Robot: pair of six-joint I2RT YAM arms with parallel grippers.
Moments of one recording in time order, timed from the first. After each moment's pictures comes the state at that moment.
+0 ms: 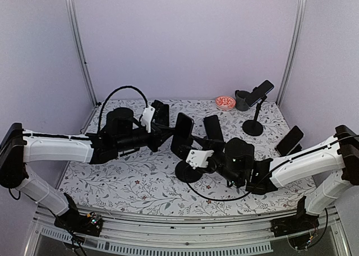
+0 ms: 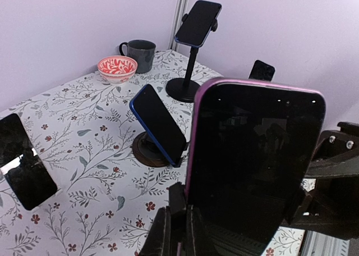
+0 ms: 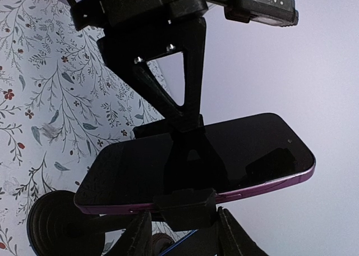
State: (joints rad) left arm -0.84 1.43 0.79 0.39 0.12 -0.19; right arm 1.21 1.52 0.72 0.66 0.50 -0.86
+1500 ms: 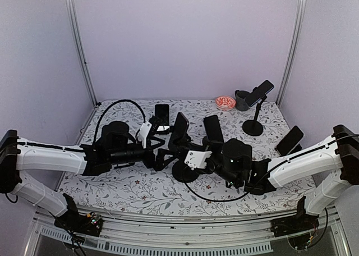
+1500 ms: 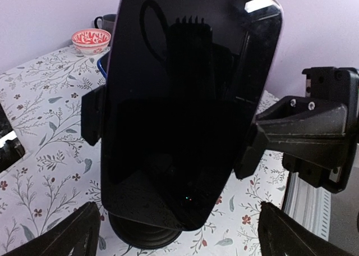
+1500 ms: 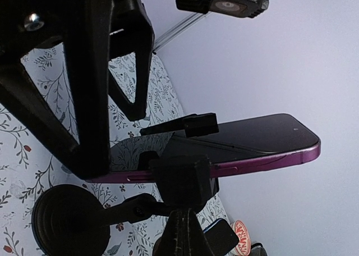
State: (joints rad) left arm -0.89 1.33 0.63 0.39 0.17 -0.24; right arm 1.21 1.54 0.73 0.66 0.49 -0.84
